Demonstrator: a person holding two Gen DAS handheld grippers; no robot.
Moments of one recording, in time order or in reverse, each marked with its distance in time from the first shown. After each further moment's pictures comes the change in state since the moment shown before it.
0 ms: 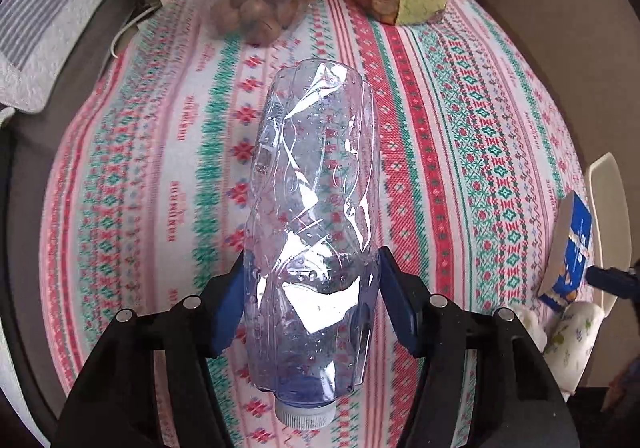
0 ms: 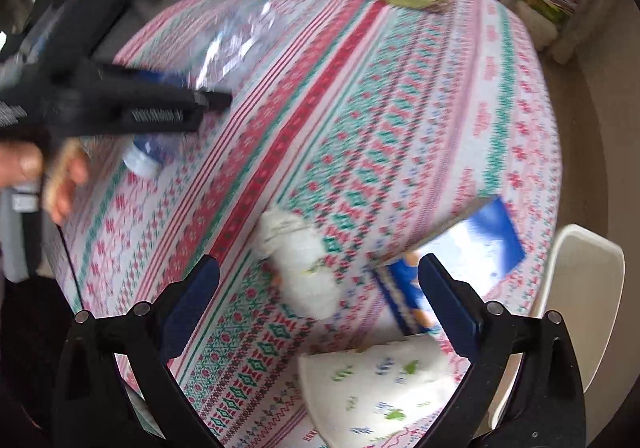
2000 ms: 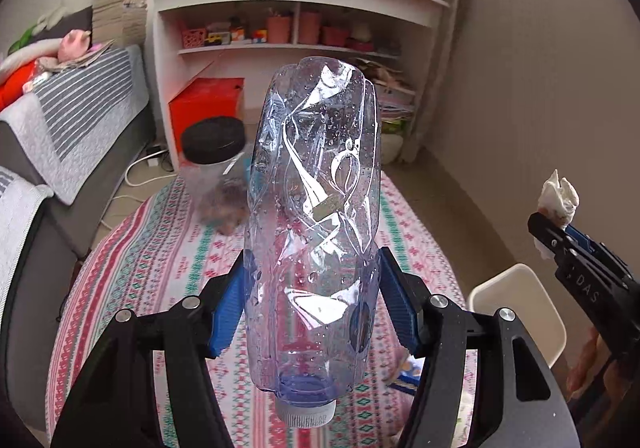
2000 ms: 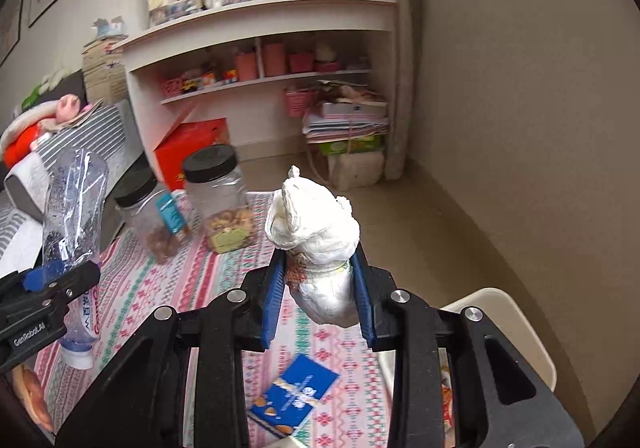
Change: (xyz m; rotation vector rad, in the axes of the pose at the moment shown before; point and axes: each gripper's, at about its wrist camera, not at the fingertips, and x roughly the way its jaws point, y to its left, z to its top) left arm -0.161 -0.086 -0.021 -0.034 -0.600 -0.076; right arm -0.157 -0.107 -0.034 0.461 -0.776 -0.338
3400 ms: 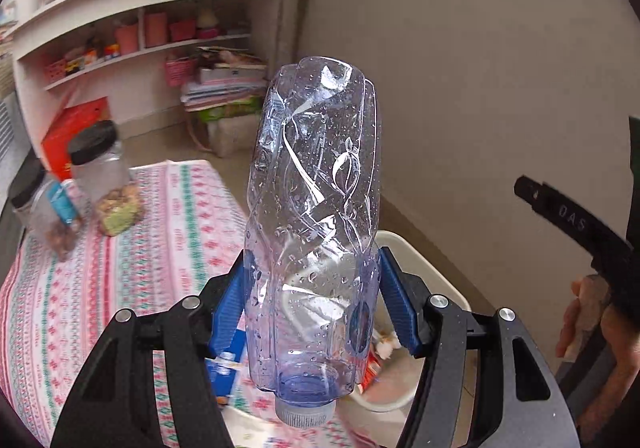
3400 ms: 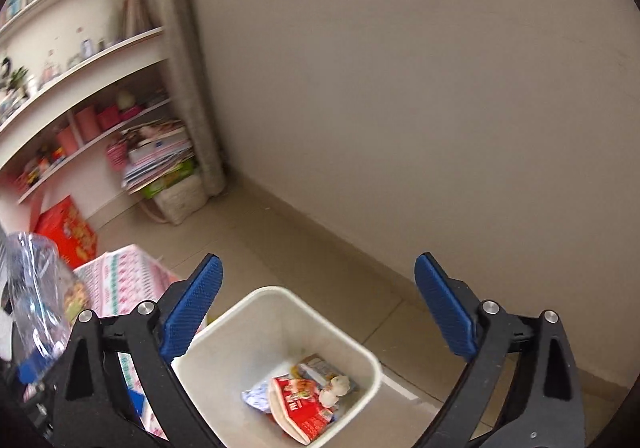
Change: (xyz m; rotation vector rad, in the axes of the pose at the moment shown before) left arm 0.017 -0.227 -0.025 0.233 0.075 -0.311; right arm -0.067 -0.234 -0.028 0.395 -0.010 -0.461
